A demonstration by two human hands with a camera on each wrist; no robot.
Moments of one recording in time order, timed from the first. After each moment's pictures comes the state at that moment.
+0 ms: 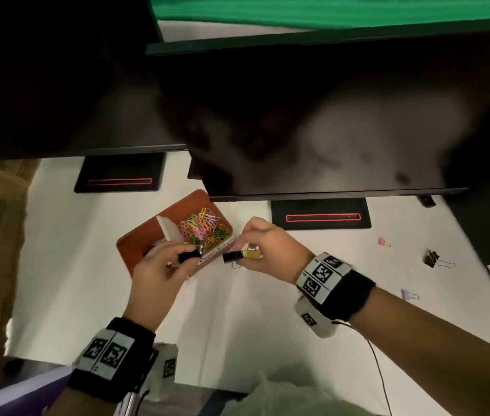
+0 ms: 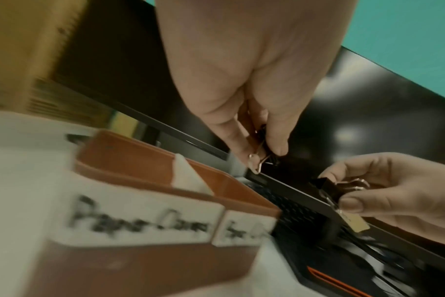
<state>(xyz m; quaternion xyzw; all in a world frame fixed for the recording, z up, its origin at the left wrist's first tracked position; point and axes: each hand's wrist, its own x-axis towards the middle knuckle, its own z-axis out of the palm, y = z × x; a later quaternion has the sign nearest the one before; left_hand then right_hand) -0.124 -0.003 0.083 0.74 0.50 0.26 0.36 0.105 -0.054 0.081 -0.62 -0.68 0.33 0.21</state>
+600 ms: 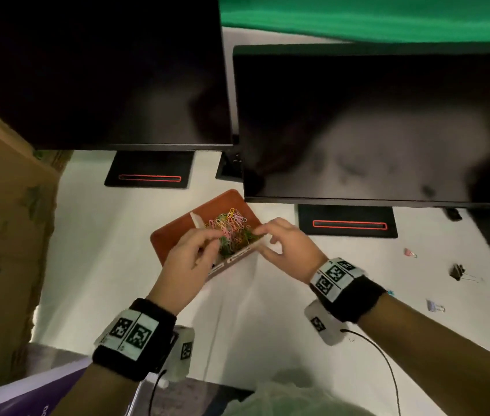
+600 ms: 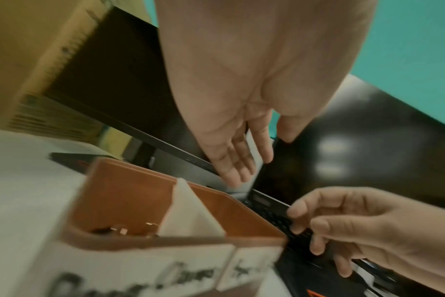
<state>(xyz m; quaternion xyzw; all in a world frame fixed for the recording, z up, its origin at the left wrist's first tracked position) -0.143 0.015 0.103 0.76 0.46 0.21 0.41 0.072 -0.037 0.071 -0.67 -0.63 0.32 0.23</state>
